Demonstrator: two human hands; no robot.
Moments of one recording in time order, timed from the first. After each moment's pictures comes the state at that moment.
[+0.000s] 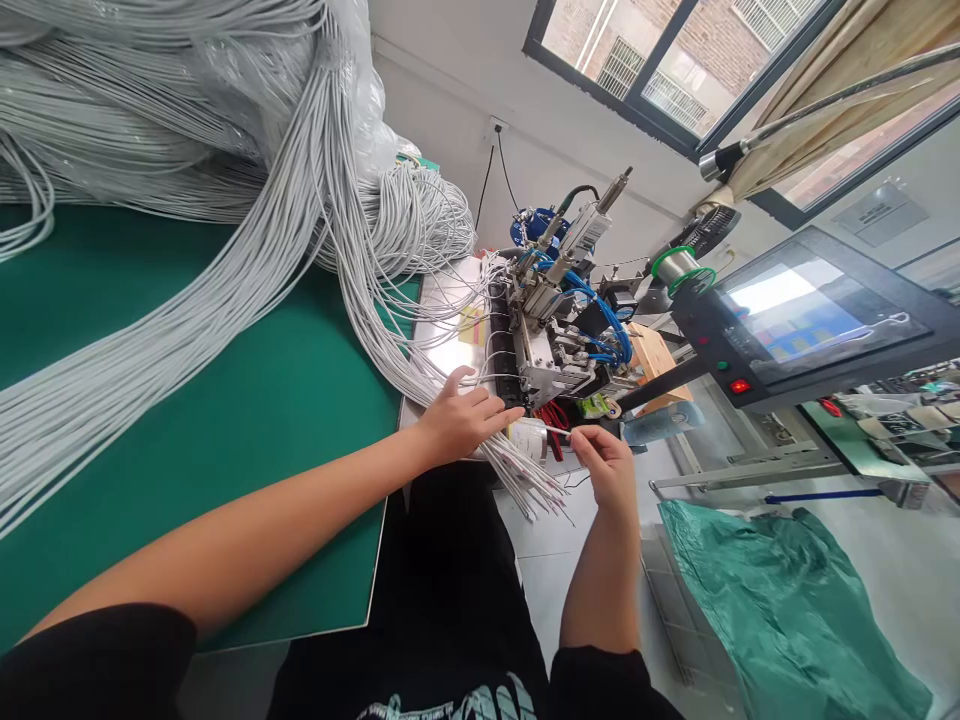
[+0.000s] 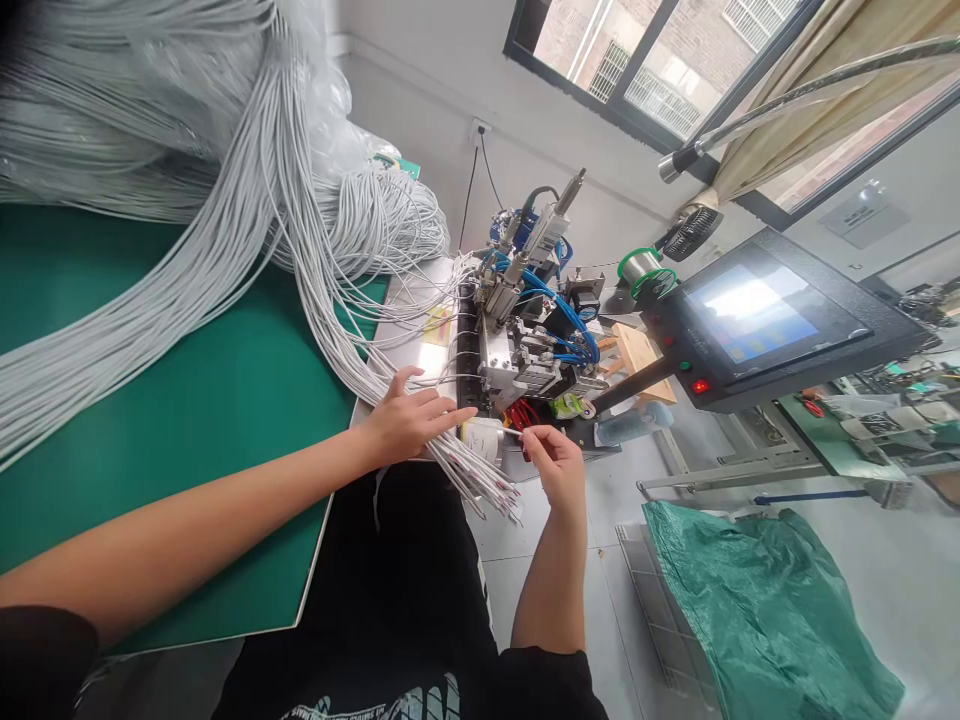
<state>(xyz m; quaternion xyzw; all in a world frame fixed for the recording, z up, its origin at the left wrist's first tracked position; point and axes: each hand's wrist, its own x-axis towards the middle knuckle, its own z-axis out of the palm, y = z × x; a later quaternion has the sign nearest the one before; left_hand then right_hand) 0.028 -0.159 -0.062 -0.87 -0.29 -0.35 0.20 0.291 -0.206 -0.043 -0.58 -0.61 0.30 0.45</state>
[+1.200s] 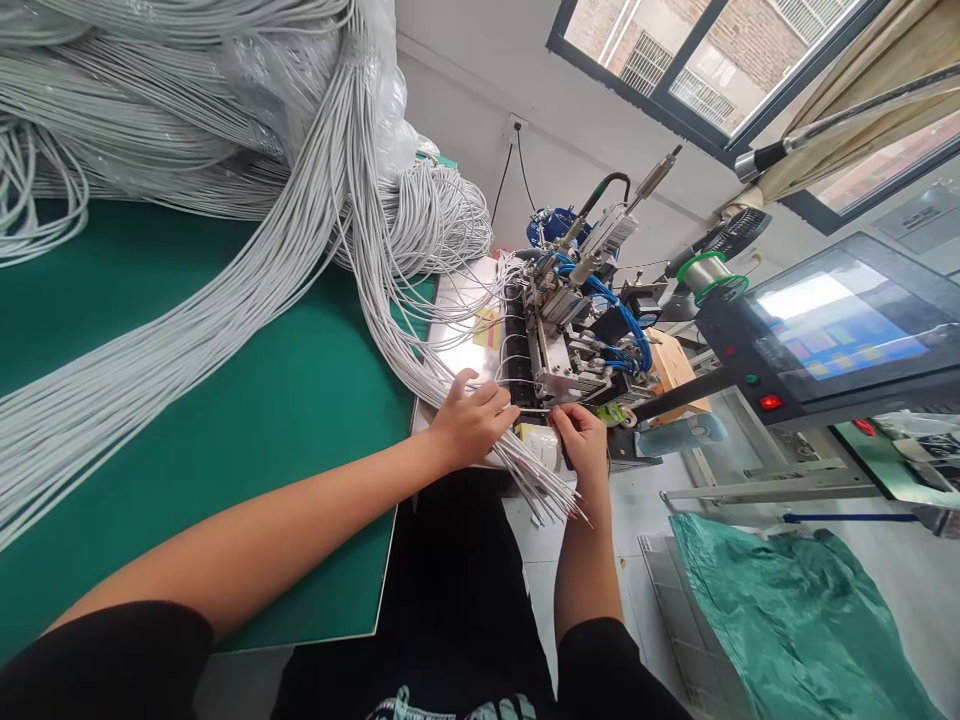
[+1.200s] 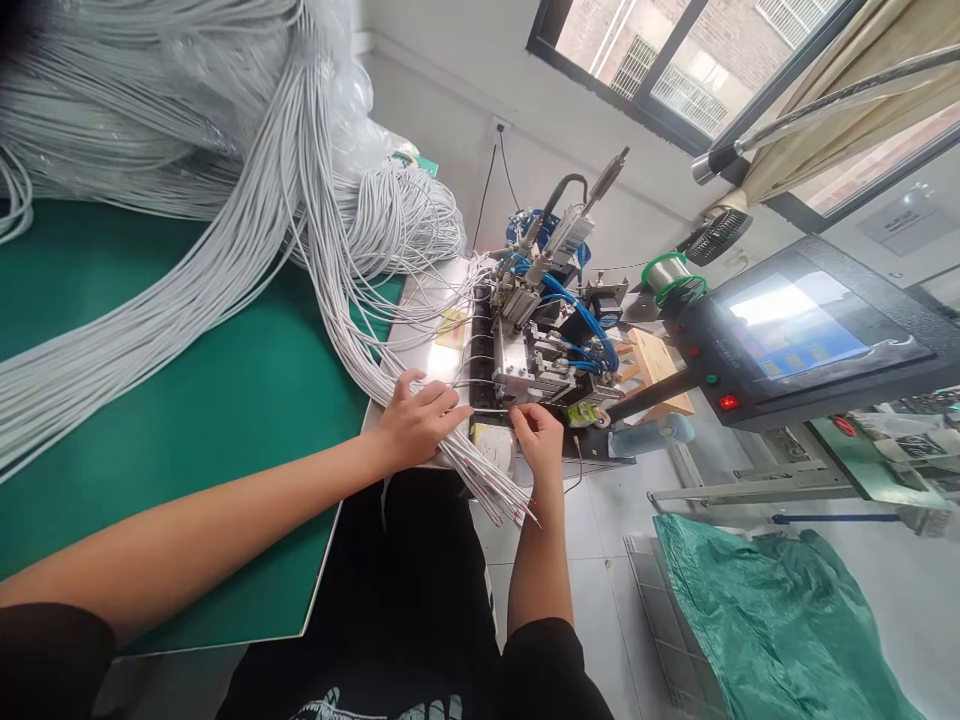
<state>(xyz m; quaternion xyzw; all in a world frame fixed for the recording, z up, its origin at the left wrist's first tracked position) 0.031 -0.159 -0.065 -0.85 -0.37 -0.33 0.17 0.270 -0.144 -0.079 -0.60 -0.64 0.24 0.41</state>
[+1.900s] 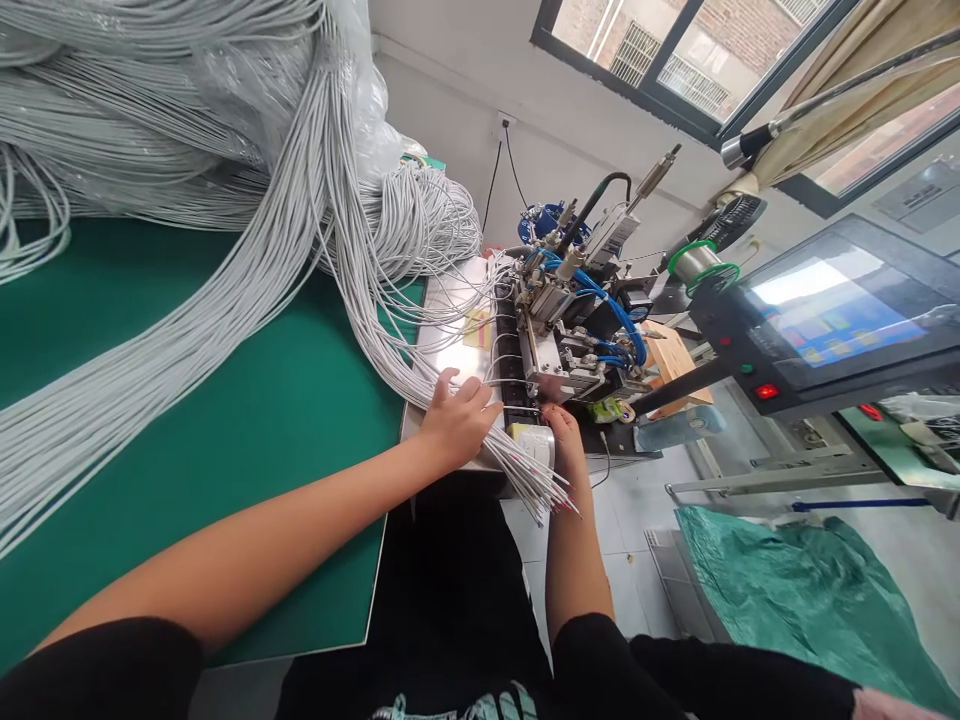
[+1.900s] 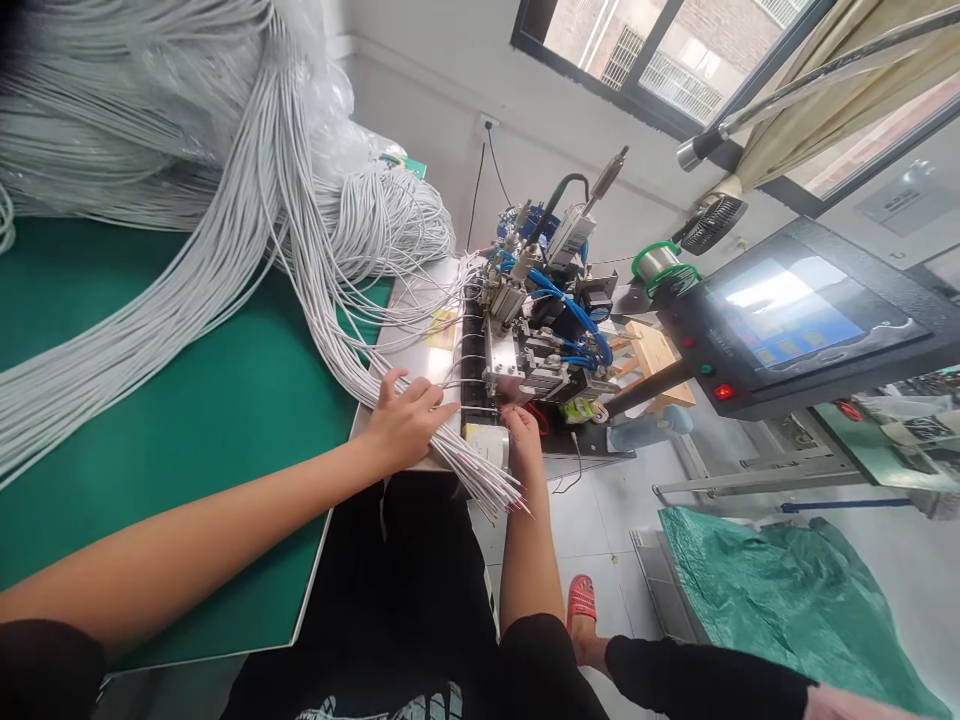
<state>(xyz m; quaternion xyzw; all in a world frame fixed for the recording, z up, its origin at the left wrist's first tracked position) 0.034 -0.158 -0.064 -0.85 -0.42 -0.29 0.15 0.251 -0.136 -0.096 -0.58 -0.48 0.45 0.48</state>
